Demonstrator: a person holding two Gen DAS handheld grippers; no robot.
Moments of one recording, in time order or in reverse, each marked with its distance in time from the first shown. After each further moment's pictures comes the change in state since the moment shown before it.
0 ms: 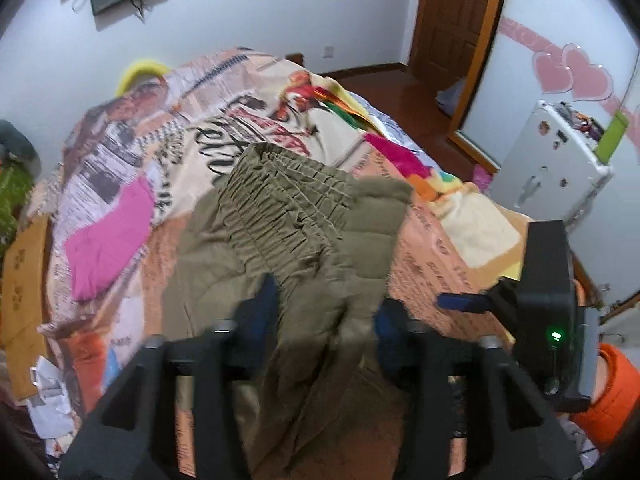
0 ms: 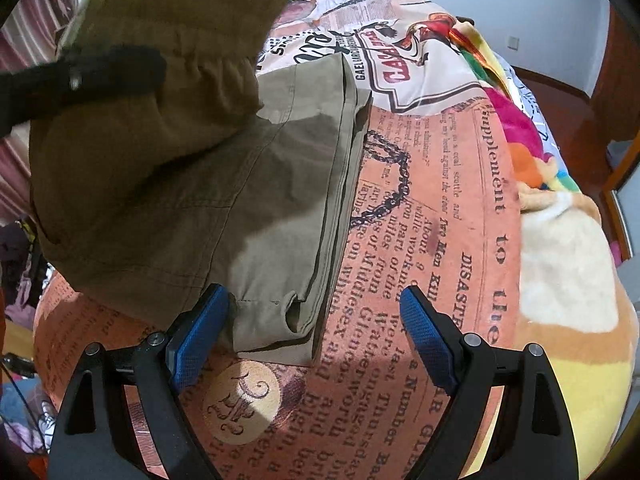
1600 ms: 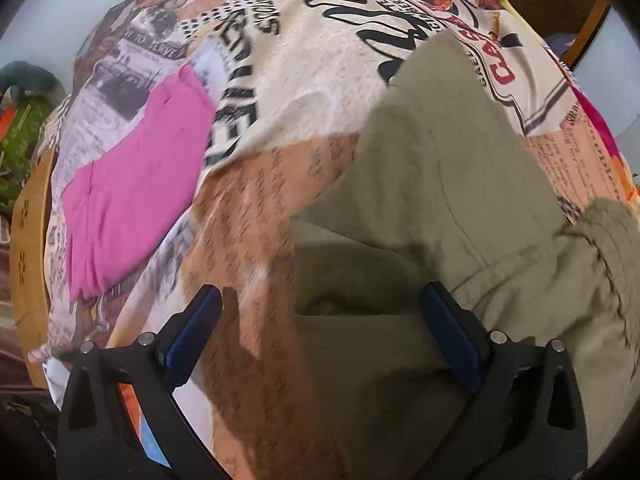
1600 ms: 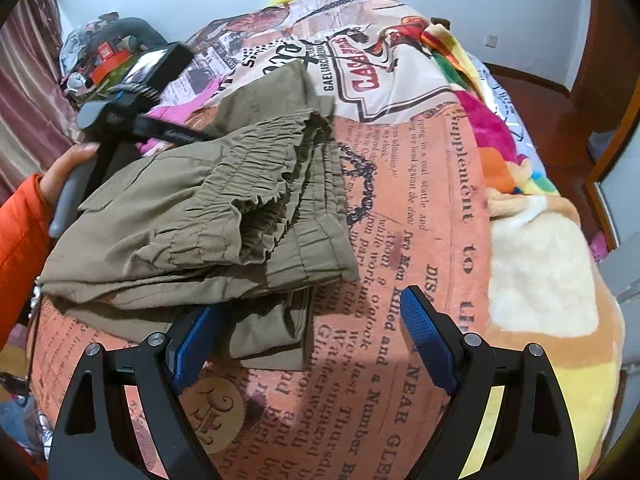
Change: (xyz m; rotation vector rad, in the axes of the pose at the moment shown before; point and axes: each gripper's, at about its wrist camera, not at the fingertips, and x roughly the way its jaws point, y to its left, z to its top) left arm 0.169 0.167 0.005 -0.117 0.318 0.198; right arm -0.006 -0.014 0.010 0.048 -0.018 -0.074
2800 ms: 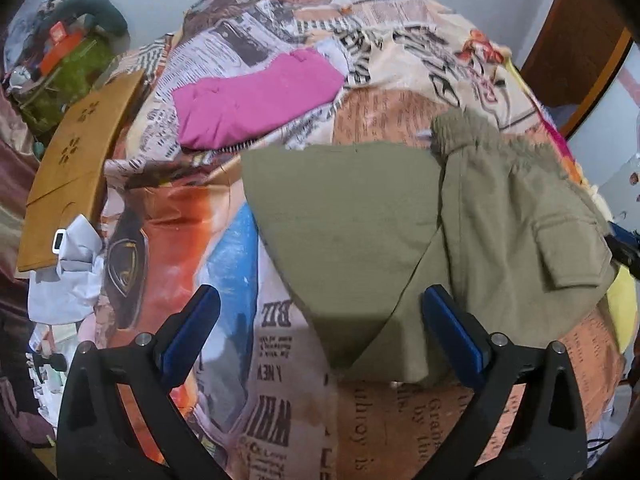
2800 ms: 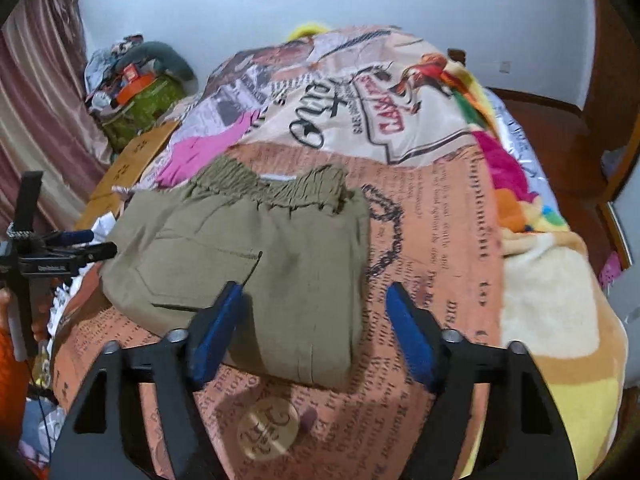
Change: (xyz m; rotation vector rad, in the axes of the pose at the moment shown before) left arm -0.103 0.054 -0.161 -0.221 -0.124 -0.015; right arm -0.007 0.016 0.015 -0.021 -0.083 0.097
